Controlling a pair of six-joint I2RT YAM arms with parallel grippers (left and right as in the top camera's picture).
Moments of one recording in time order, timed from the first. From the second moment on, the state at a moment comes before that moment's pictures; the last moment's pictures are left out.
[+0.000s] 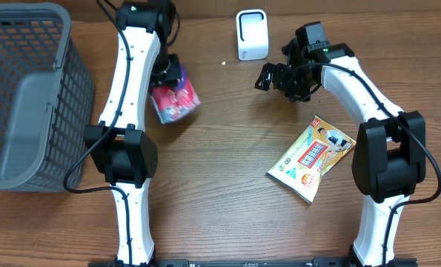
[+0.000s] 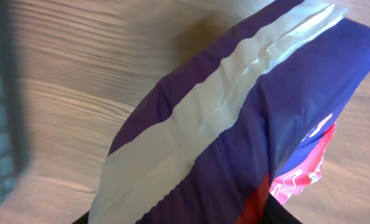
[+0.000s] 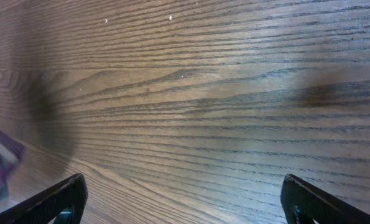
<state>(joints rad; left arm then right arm) -0.14 2.33 2.45 -1.69 -0.15 -0.40 0.23 2.15 1.74 -0.81 -0.44 0.36</state>
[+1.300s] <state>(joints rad) -0.50 2.33 2.15 -1.69 -0.40 -0.73 0.22 2.15 1.74 -0.83 -0.44 0.36</state>
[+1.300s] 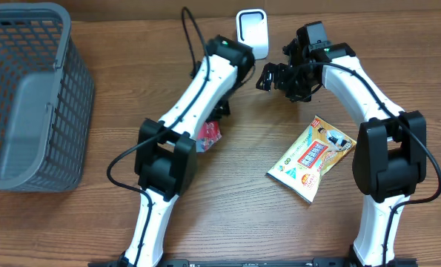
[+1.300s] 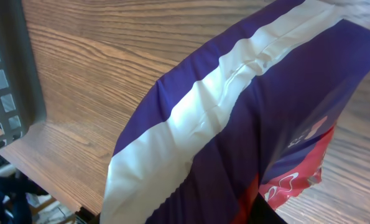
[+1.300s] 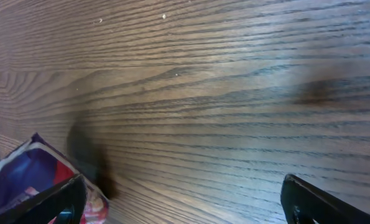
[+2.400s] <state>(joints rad) -0.24 2.33 2.19 -1.61 -0.03 -0.65 0.45 2.28 1.64 -0.47 -0.78 0.69</state>
